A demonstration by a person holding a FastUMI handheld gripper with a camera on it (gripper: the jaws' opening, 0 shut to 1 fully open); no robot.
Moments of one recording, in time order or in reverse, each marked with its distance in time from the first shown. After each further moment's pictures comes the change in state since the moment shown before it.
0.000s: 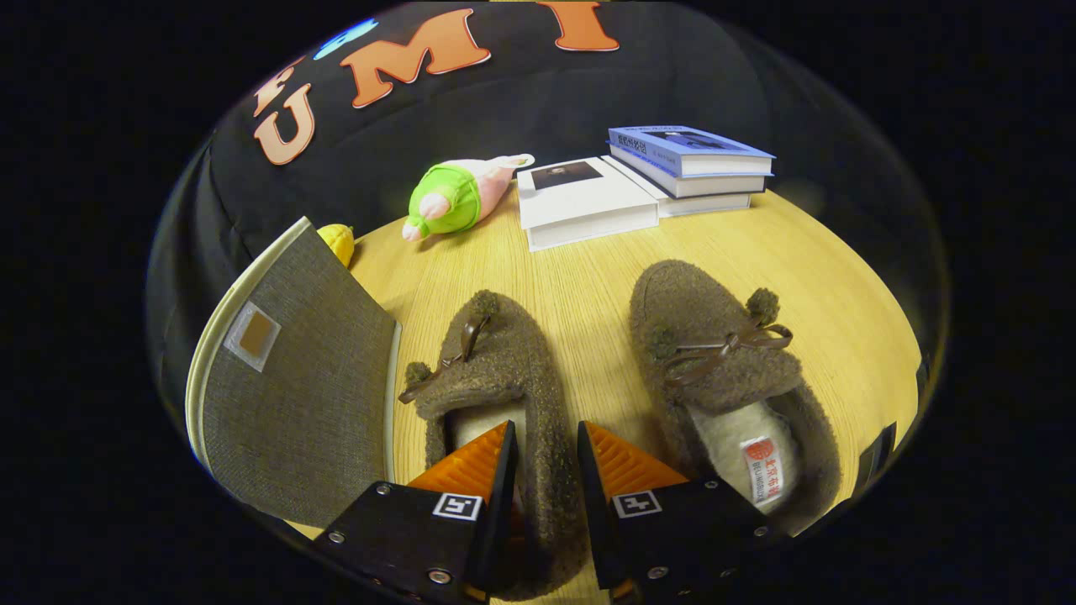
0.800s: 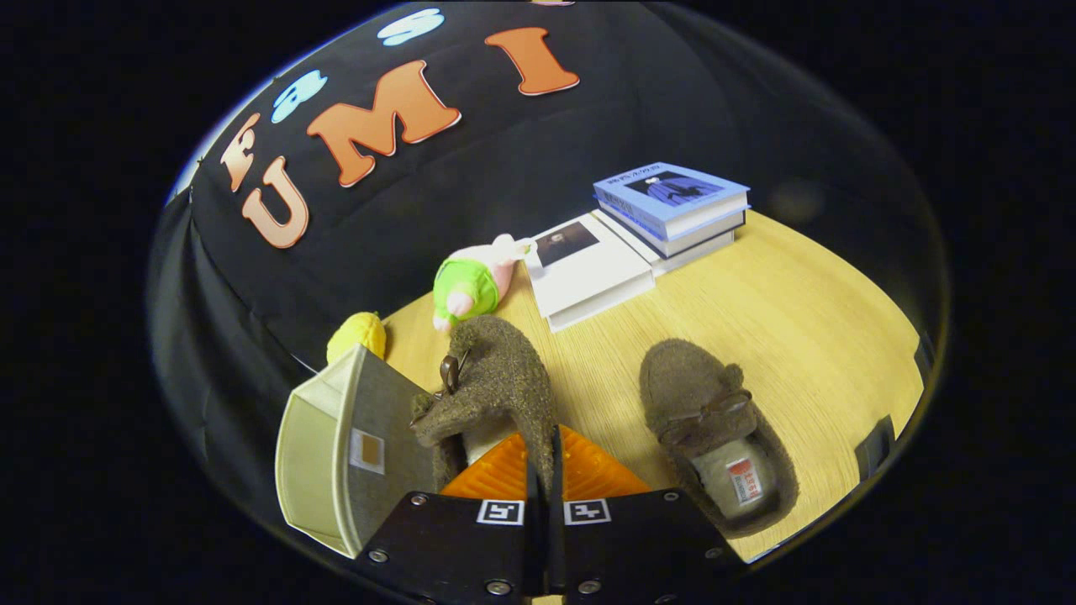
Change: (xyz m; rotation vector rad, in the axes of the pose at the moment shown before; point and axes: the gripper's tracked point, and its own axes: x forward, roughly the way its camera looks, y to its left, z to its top) arm -0.072 0.029 0.098 0.174 -0.161 0.059
